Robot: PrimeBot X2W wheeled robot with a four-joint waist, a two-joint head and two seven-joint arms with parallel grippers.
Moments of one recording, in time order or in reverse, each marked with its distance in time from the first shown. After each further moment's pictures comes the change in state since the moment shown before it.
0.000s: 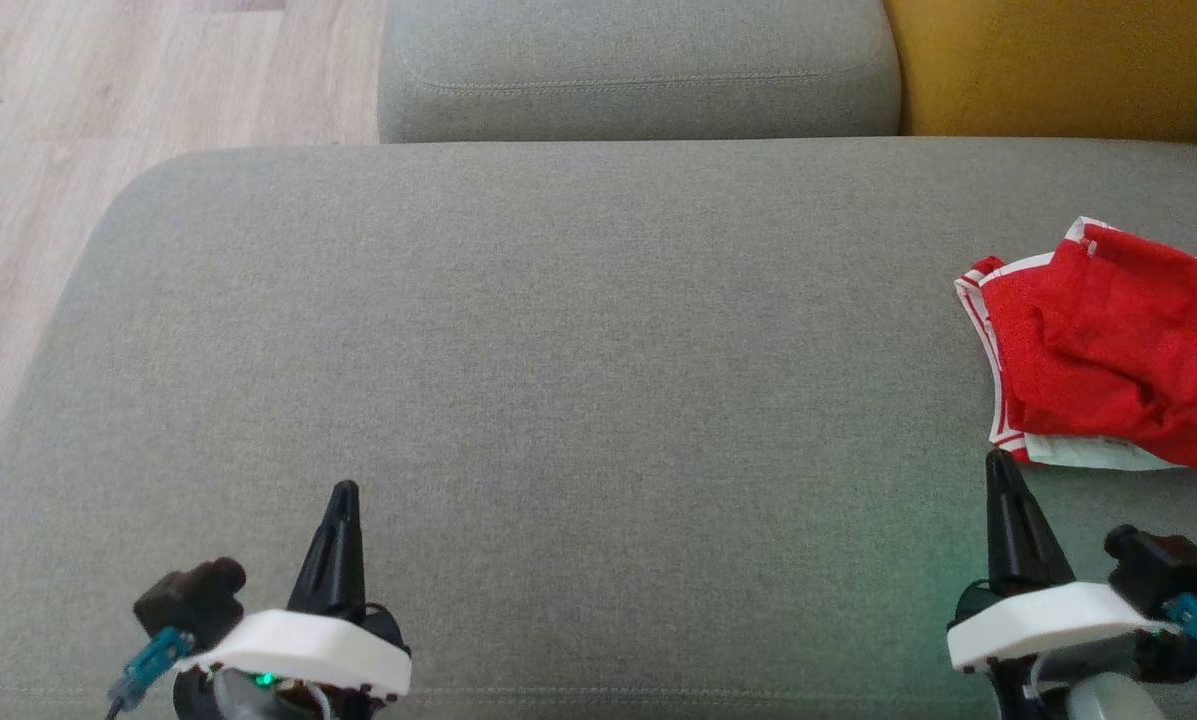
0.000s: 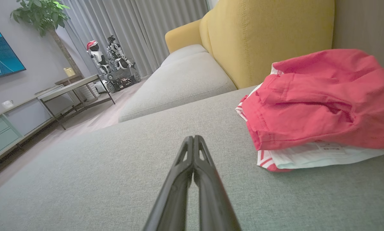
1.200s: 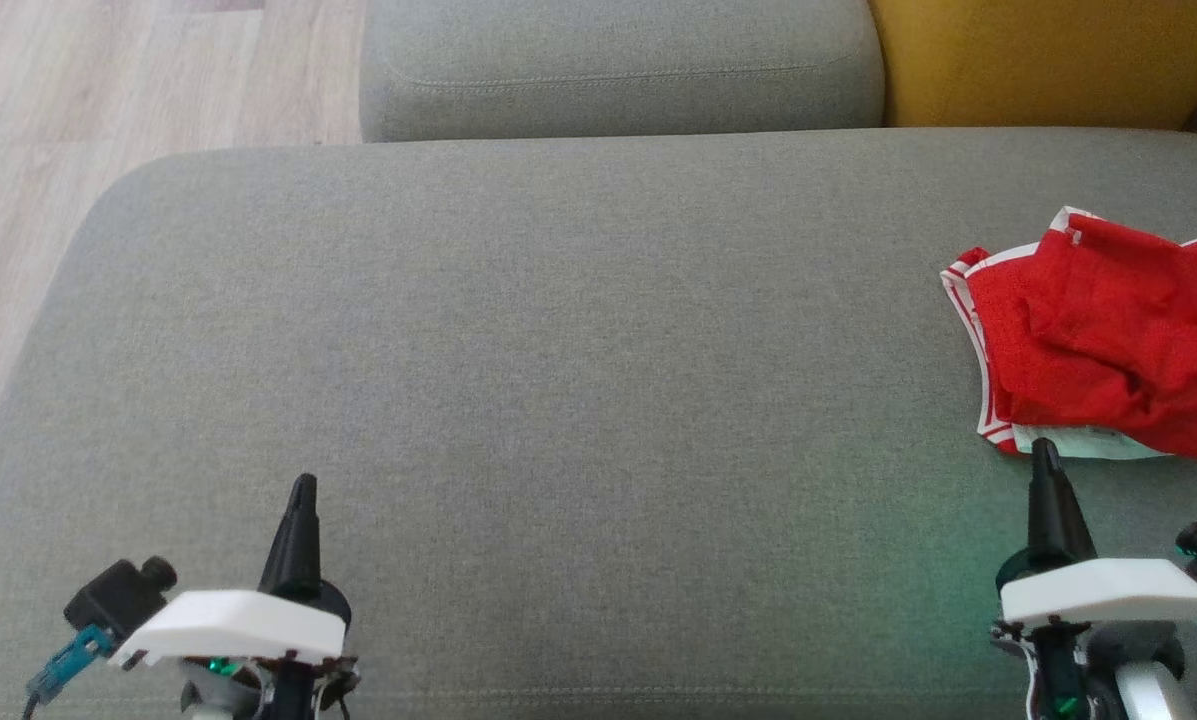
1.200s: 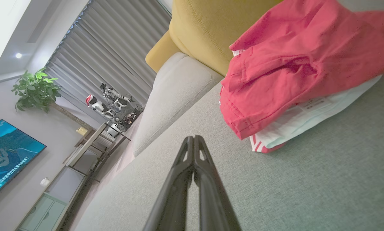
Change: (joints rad) left arm -0.038 0.009 0.075 0.035 -0.387 -0.044 0.089; right arm -0.031 0.001 -0.048 -0.002 0.447 0.000 0.105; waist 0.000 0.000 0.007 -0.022
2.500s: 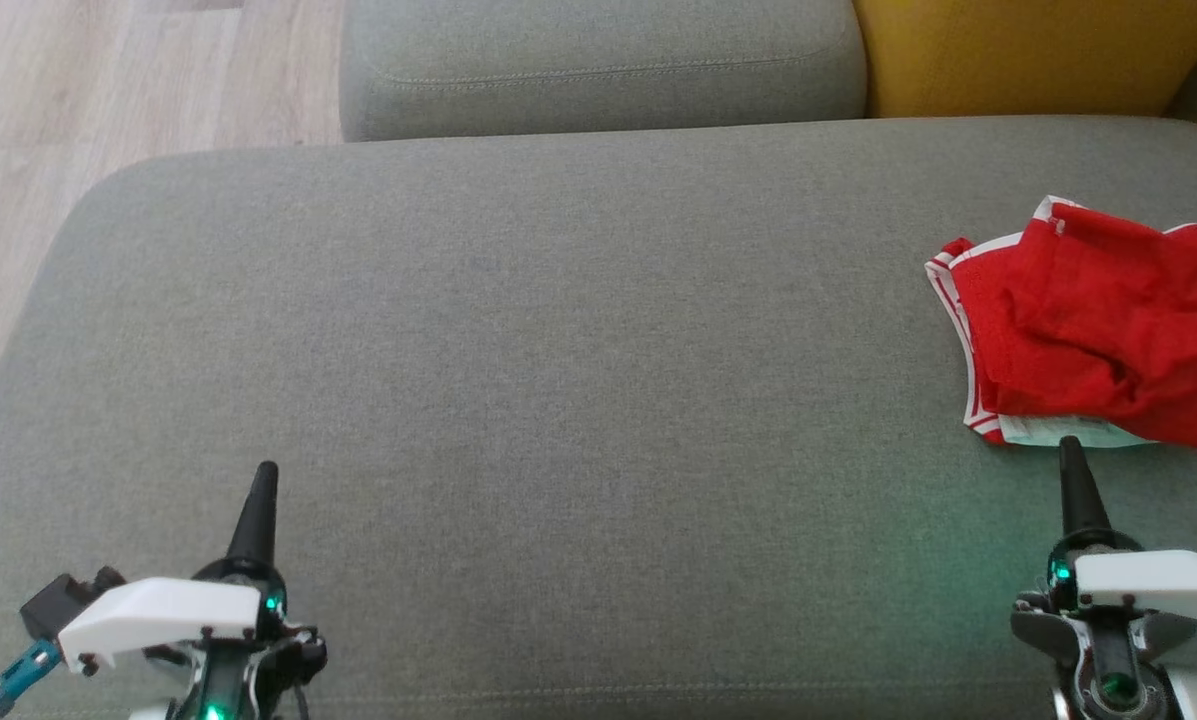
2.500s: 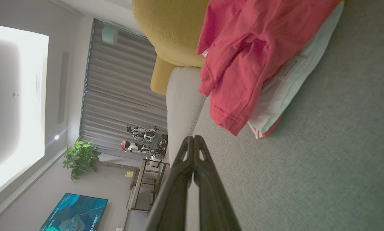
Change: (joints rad) left arm -0.041 0.001 0.094 0.041 -0.406 -0.044 0.111; right arm -0.022 0.001 -0.054 0.000 0.483 0.000 0.109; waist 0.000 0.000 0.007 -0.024
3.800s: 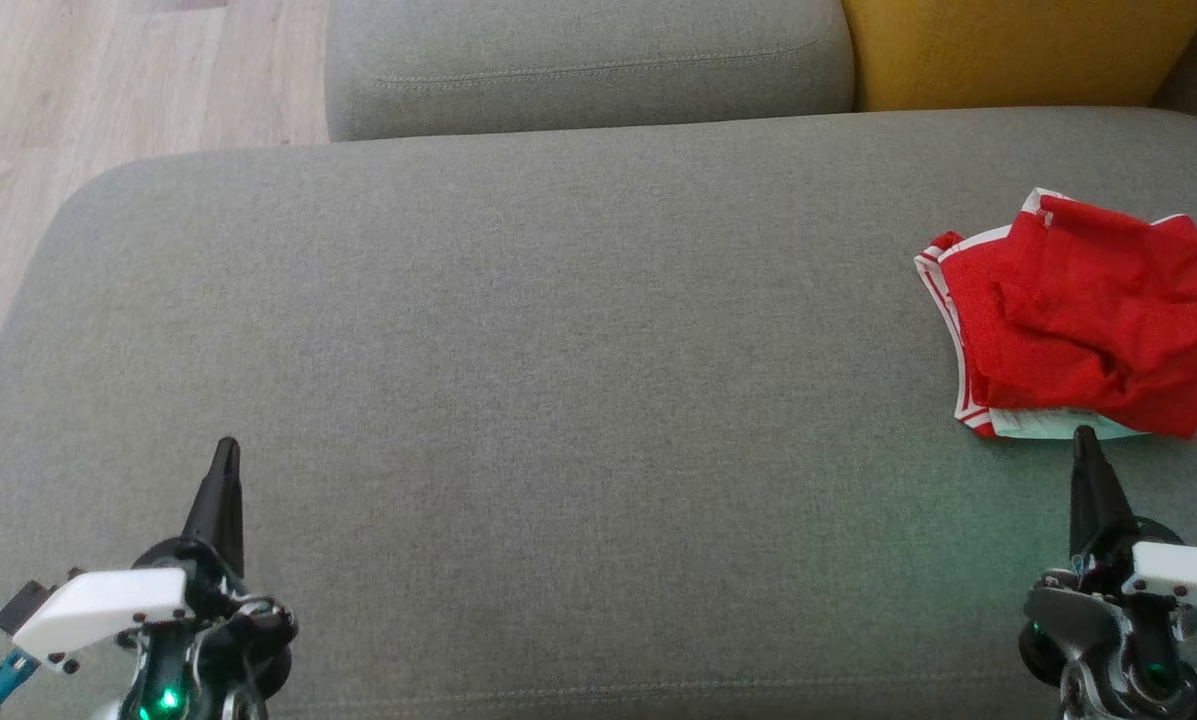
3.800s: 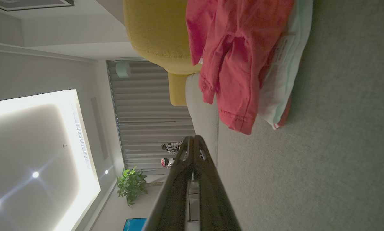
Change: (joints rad) left arm -0.043 -0.001 0.082 0.030 -0.288 -0.034 0.086; right arm -0.021 0.000 -0.038 0.000 0.352 0.000 0.077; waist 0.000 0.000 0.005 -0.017
